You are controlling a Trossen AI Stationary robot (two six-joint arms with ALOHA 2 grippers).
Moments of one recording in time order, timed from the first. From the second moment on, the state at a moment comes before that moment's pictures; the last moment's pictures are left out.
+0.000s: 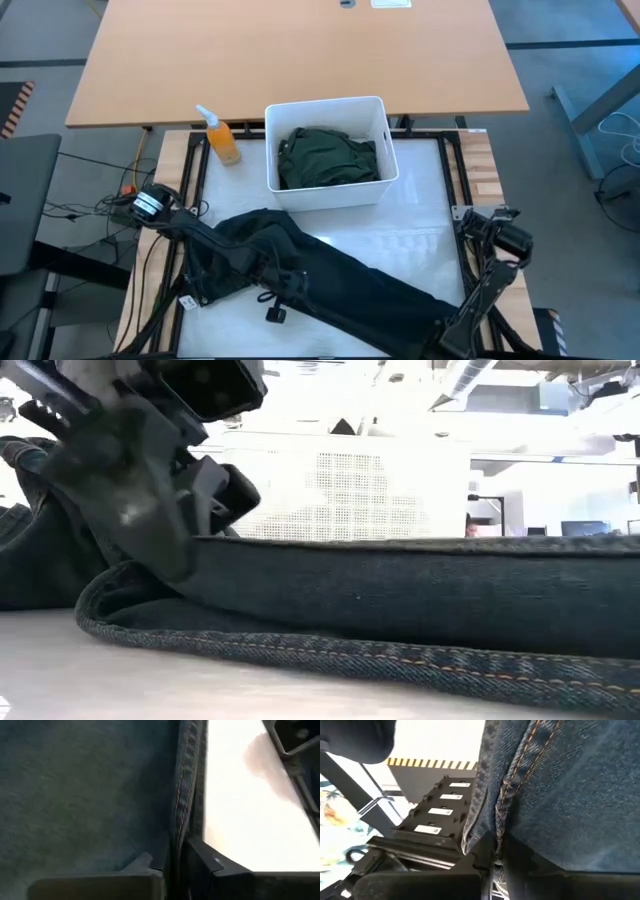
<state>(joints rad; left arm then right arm) -0.46 1.80 0.99 -0.12 0.06 -0.27 1.05 2.00 1.42 -0.79 -0.55 1.20</state>
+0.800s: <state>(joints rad) -0.30 1.93 1.08 0.01 -0.09 -0.15 1.02 1.96 1.43 -0.93 -0.74 1.33</state>
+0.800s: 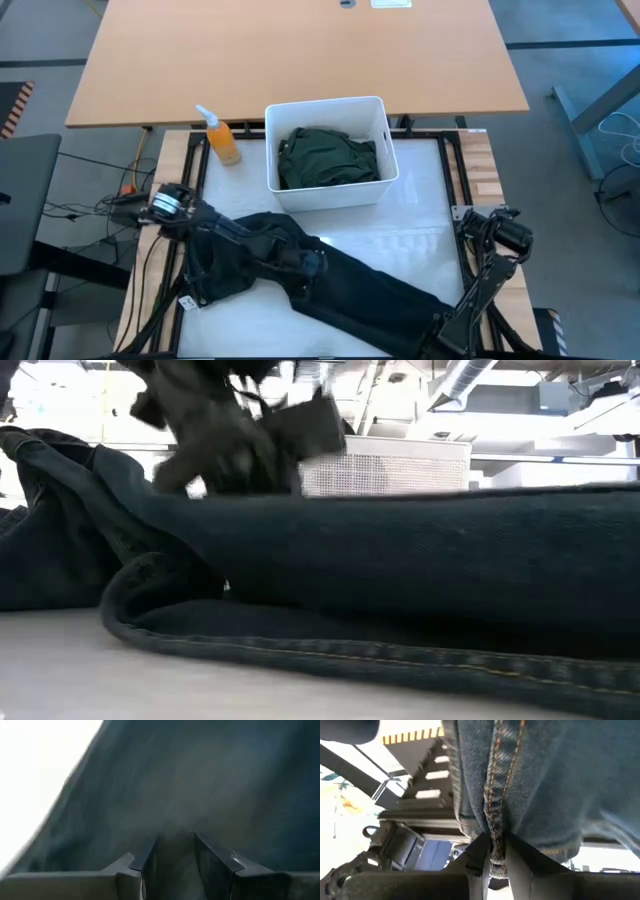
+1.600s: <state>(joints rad) -0.28 1.99 1.09 -0.17 -0.27 -0.32 1.25 1.69 1.43 -0.97 -0.28 1.94</state>
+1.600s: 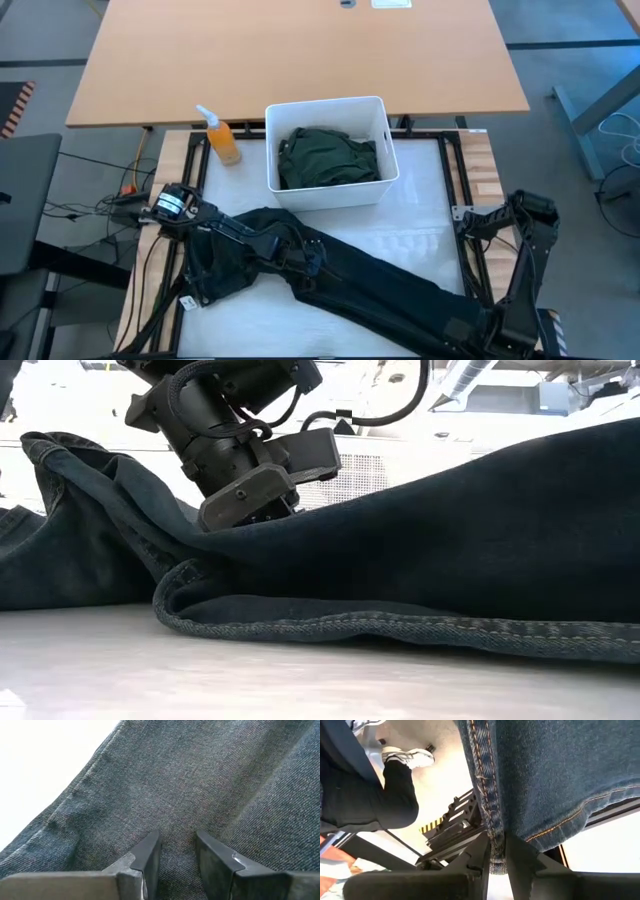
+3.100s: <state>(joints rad) -0.31 1.94 1.08 -0.39 -0.42 -0.32 1.00 1.67 1.19 -0.74 0.50 1.35</state>
